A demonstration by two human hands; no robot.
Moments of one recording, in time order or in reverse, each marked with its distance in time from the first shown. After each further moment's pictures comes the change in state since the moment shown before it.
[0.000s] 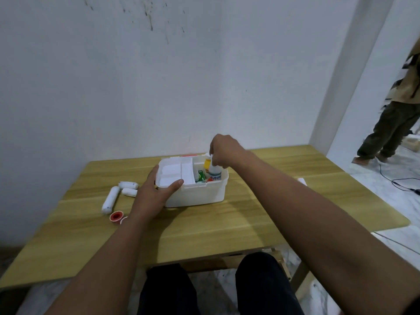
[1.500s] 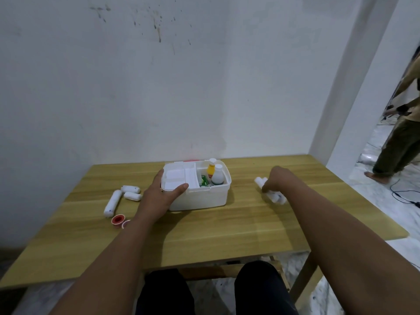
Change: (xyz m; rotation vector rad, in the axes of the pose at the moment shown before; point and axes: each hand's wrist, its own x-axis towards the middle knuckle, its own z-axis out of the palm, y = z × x) left_hand 0.008 0.000 0.004 0.027 -0.034 0.015; right_hand -0.060 0.116 -0.010 -0.130 -0.296 0.502
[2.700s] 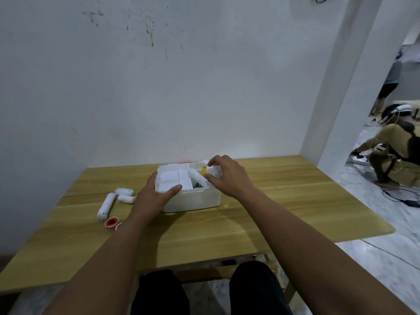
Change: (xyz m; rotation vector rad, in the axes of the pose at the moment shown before) left_hand -0.004 0.006 0.001 -0.043 0.008 0.016; right_hand -0.020 -0.079 0.041 0.412 0.537 -0.678
